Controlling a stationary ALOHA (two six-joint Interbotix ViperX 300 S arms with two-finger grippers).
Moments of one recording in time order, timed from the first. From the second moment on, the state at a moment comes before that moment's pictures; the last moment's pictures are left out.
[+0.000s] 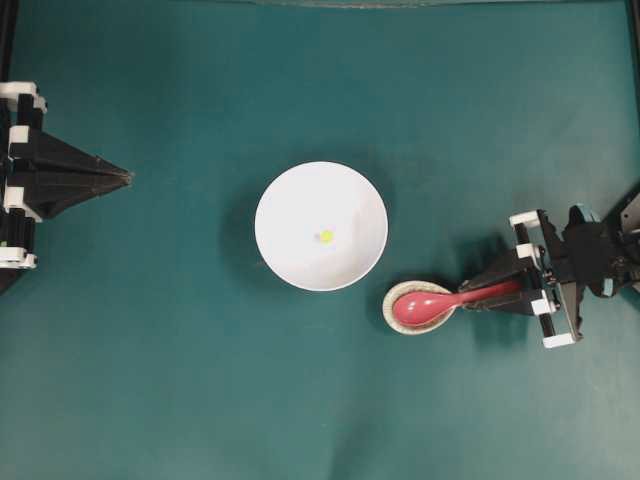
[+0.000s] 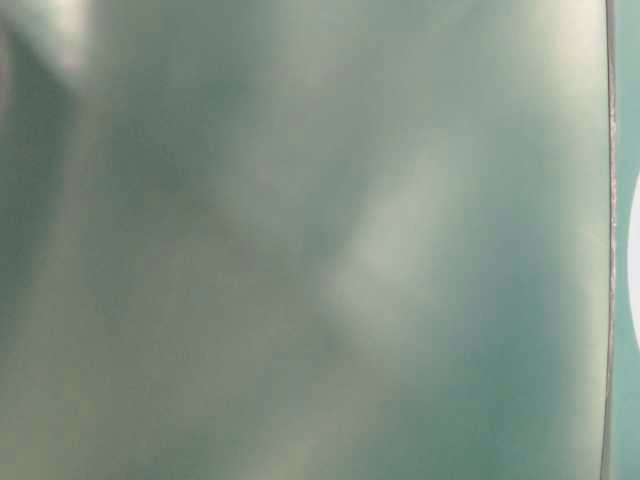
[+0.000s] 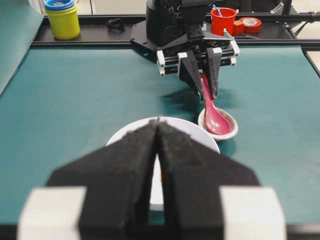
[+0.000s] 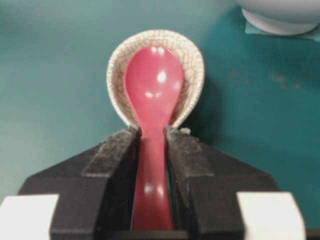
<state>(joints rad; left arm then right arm) 0.04 -0.96 1.18 0.02 -0.14 0.02 0.20 0.22 1.39 0.02 -1.30 0.06</state>
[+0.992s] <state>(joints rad) 0.04 -0.97 1.18 0.02 -0.13 0.02 0.18 -0.44 1.25 0.02 -0.50 0.08</state>
